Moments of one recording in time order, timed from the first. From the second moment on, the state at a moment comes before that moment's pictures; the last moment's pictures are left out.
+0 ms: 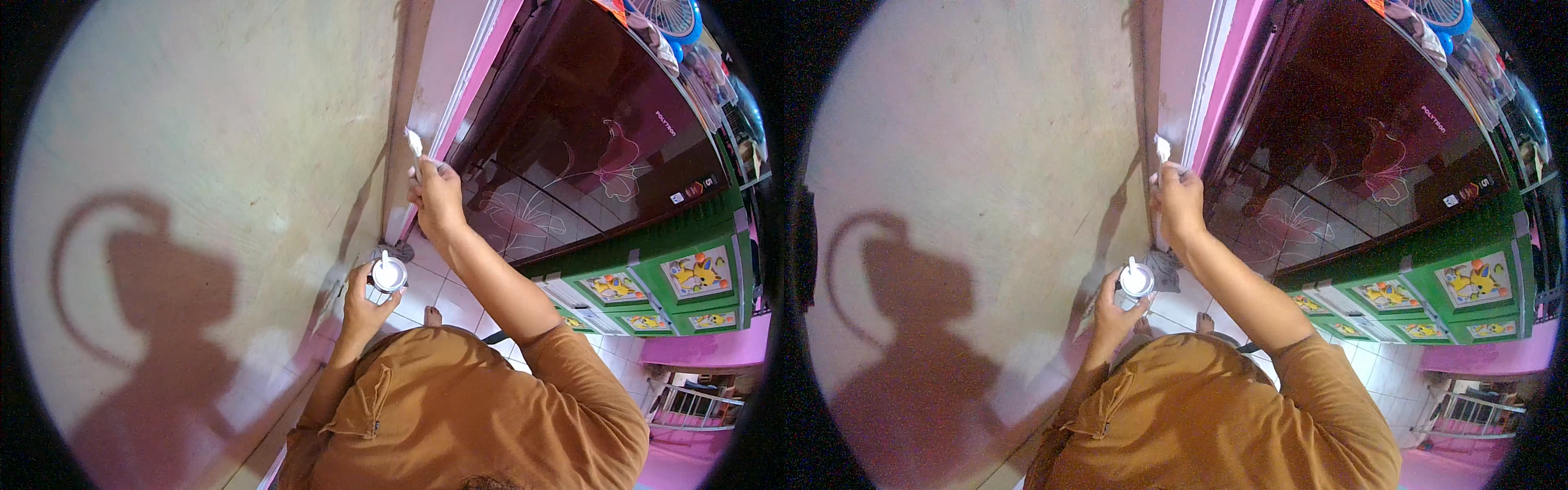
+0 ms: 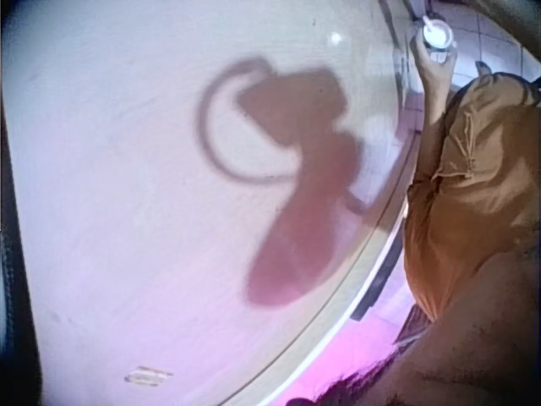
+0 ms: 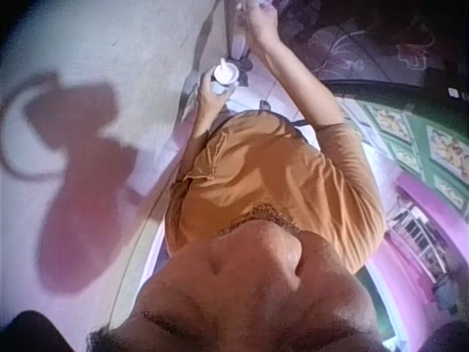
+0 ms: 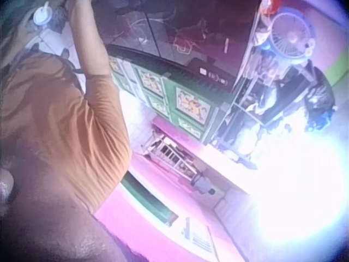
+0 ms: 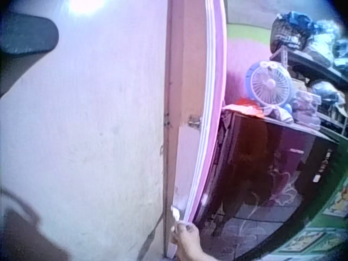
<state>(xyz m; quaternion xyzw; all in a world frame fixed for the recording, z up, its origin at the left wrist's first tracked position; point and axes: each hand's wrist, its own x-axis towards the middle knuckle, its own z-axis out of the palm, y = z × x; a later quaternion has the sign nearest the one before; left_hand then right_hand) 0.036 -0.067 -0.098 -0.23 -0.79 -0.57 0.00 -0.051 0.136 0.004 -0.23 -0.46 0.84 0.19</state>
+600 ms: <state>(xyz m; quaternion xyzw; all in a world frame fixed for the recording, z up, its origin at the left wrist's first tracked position) 0.035 -0.068 -0.102 -0.24 -0.78 -0.57 0.02 -0.053 0.134 0.067 -0.16 -0.48 0.83 0.25</state>
